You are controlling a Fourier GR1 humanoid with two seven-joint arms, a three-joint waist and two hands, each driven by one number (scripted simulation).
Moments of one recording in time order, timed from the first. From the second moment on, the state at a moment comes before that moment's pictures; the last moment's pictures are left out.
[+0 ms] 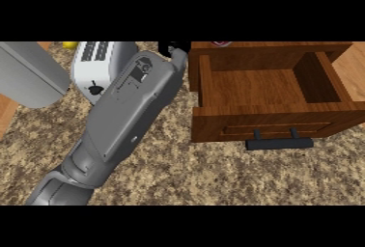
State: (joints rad) left arm -1.20 0.00 -0.17 -0.88 0.39 0.58 0.10; right arm 0.41 -0.01 -0.67 -2.28 -0.53 0.47 0.26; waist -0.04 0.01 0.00
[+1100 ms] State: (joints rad) left arm -1.41 0.00 -0.41 -0.56 0.75 0.68 -0.04; right arm 0.39 -0.04 -0.69 -2.28 -0.57 0.47 0.29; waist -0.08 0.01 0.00
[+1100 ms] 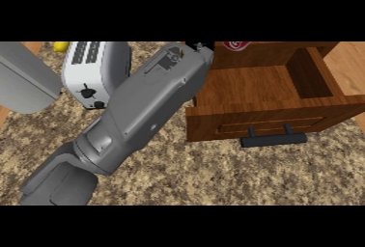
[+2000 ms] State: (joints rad) left arm -1.40 0.00 -0.58 -0.47 0.90 0.78 -0.12; right arm 0.32 -0.06 -0.67 -2.28 -0.54 0.44 0.33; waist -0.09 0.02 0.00
